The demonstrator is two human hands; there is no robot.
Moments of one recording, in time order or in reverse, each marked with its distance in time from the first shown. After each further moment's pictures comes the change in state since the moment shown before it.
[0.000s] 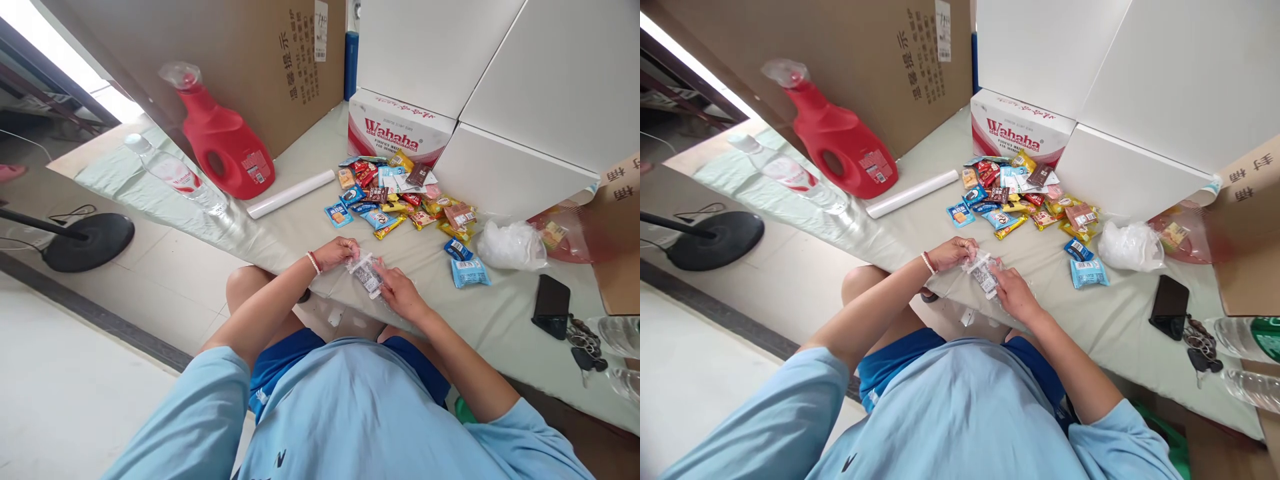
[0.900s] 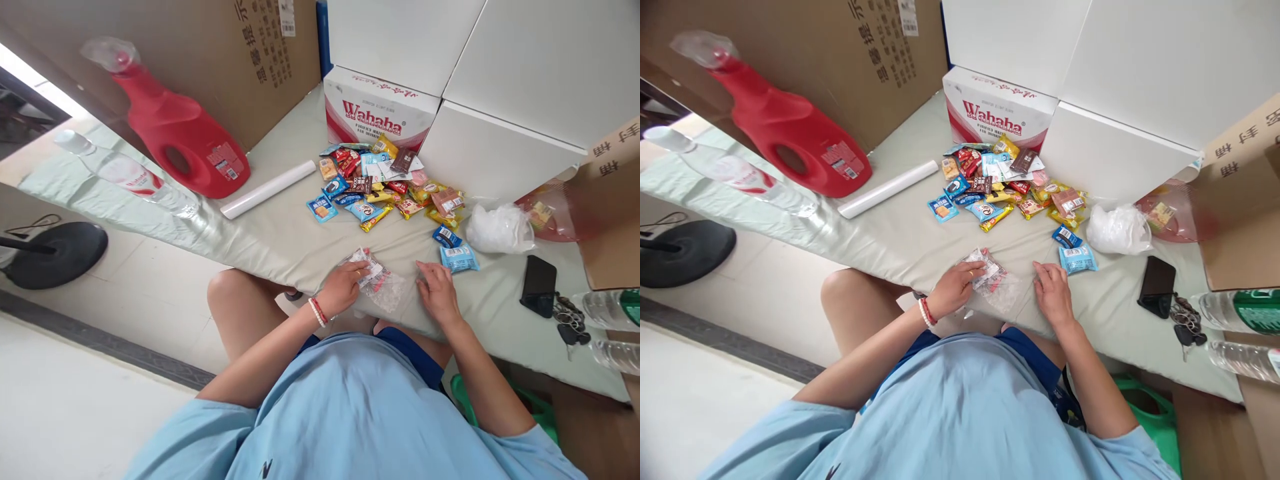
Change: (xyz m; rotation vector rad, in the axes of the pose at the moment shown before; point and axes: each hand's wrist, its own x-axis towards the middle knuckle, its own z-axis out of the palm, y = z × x) left_hand -0.051 -0.033 0.086 1.003 0.129 0.436; right_hand -0.077 0.043 -0.049 -0.300 0.367 0.219
